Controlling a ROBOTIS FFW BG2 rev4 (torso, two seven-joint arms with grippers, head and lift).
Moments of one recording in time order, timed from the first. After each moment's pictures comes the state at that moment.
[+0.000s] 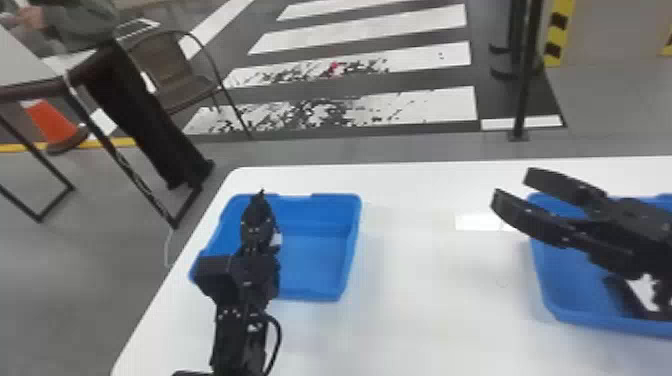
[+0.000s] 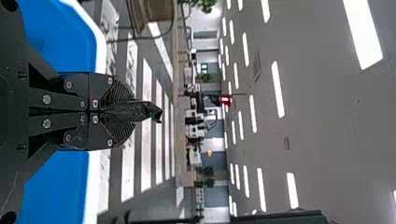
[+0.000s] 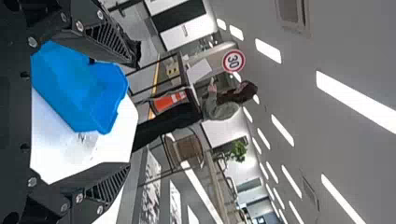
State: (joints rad) left arm 0.36 0.09 0.17 -1.75 0.02 -0.25 0.15; right arm 0.03 -0.33 0.16 -1.90 -0.64 0.41 0.65
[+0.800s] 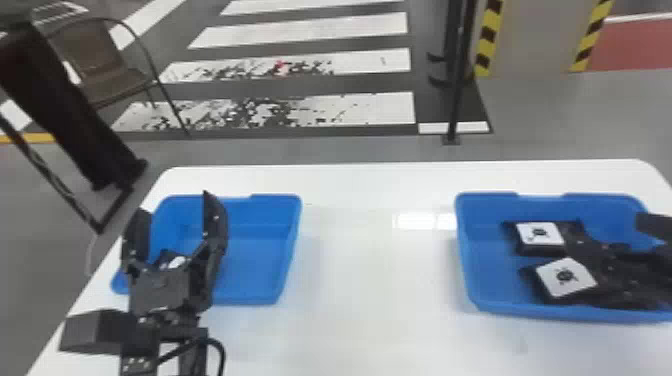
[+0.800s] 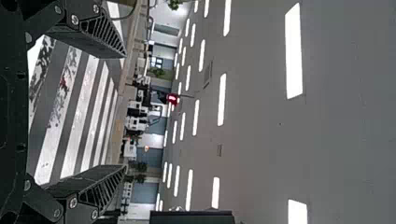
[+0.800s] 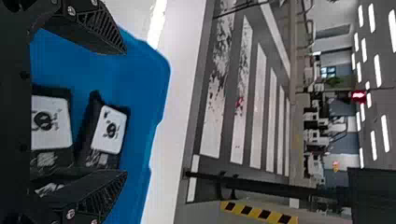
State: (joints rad) left arm 0.46 0.09 0.07 -1.84 0.19 -0.57 0.17; right arm 0.25 -0.27 -0.18 -2.31 -0.19 0.95 0.36
